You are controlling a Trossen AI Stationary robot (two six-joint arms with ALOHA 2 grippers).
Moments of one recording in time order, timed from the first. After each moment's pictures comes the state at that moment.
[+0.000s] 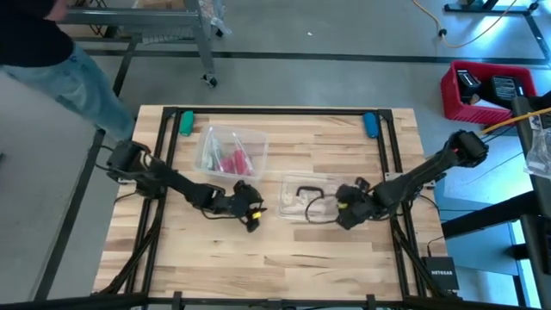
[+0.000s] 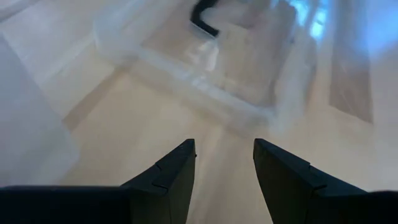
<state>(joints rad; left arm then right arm) -0.29 1.70 0.70 0.32 -0.43 -0.57 0.49 1.26 0.59 -0.65 0.38 0.96</state>
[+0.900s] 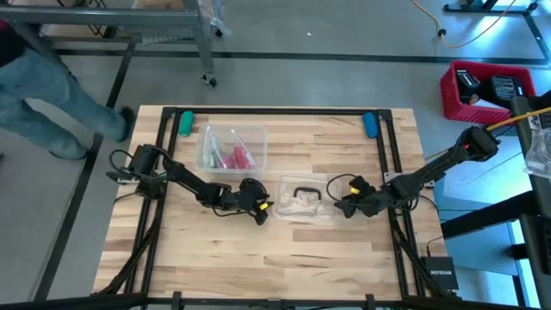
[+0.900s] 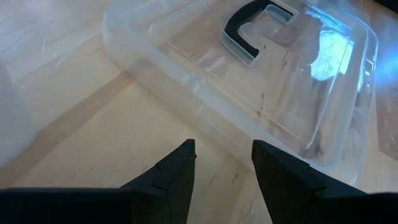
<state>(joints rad) -0.20 1.90 0.70 0.59 -0.40 -0.64 0.48 0.96 0.15 -0.12 0.40 1.38</state>
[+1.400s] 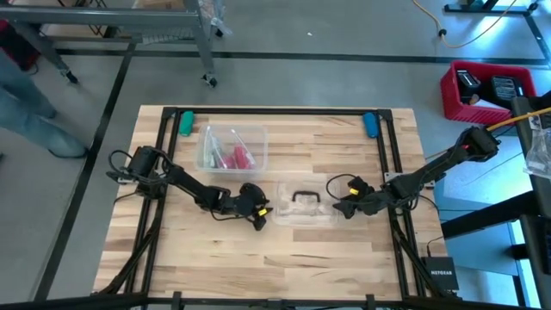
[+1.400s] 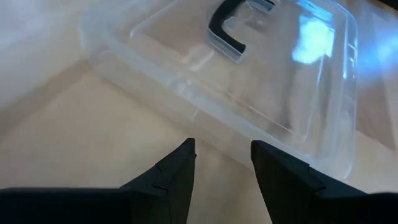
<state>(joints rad) -0.25 1.90 0.70 0.59 -0.40 -0.64 0.48 0.94 0.14 -0.03 0.37 1.33</state>
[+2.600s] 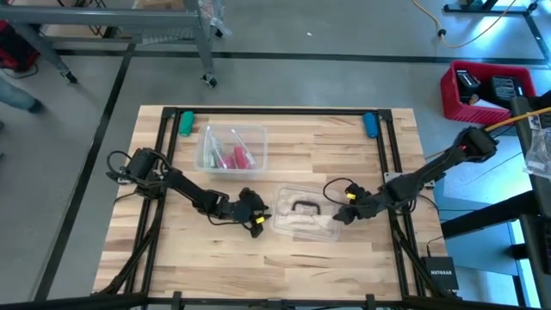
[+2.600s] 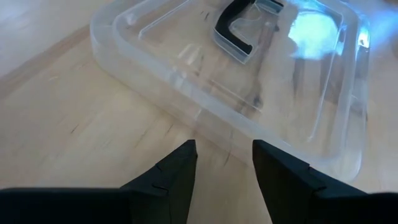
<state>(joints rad) -0.29 1.90 0.70 0.58 -0.41 -0.60 0.49 1.06 0.18 -0.01 0.18 1.51</state>
